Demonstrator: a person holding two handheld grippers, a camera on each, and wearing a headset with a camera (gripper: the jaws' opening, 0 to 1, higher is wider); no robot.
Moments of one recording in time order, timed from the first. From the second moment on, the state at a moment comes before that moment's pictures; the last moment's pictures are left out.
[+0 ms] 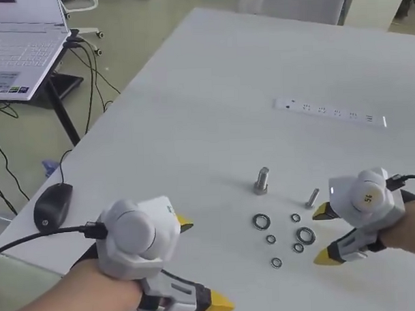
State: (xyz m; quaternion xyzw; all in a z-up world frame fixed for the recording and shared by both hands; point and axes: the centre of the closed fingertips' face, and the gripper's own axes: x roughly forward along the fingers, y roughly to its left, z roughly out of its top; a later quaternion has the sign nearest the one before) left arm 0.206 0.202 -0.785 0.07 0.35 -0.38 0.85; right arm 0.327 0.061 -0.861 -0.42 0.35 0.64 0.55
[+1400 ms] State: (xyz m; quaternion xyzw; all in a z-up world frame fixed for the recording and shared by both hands) left arm 0.199 0.198 -0.787 0.06 0.35 -0.39 0.85; right arm 0.333 0.068 -0.878 -0.48 0.33 0.67 0.47
